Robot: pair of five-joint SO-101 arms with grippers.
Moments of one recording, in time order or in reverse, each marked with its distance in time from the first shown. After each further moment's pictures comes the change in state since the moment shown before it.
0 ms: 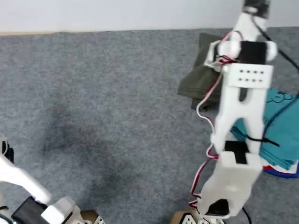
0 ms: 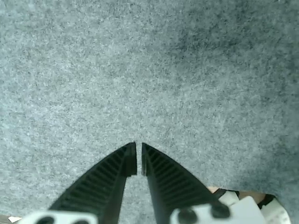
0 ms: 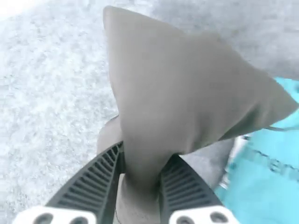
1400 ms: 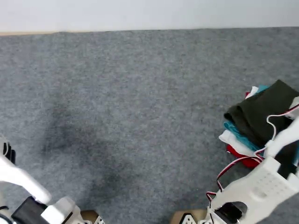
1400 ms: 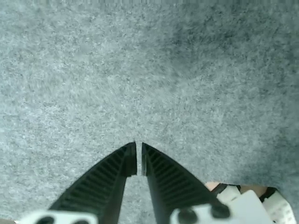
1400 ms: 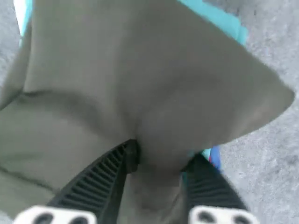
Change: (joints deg) left arm 0.0 0.0 1.8 0.0 -2.4; right arm 37.5 5.2 14.9 -0.2 22.7
